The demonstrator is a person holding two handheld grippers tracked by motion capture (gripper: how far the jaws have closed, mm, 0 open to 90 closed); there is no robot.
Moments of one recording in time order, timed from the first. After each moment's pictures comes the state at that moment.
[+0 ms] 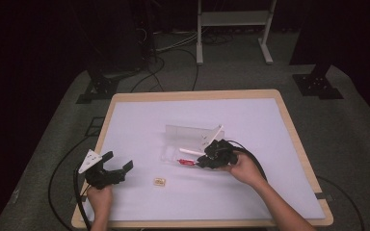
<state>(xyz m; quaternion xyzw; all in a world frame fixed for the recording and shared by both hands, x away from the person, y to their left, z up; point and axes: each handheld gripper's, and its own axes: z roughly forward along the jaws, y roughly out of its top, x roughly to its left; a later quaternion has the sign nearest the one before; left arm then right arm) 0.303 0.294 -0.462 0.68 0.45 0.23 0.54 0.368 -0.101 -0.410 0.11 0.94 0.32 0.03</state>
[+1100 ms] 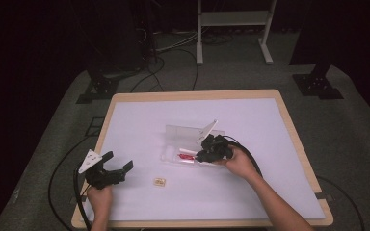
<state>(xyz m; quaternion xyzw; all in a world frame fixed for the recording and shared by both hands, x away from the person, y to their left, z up) 0.303 0.294 -0.462 0.68 0.45 0.23 0.54 0.398 -0.094 -0.428 0.14 0.94 0.30 0.03</state>
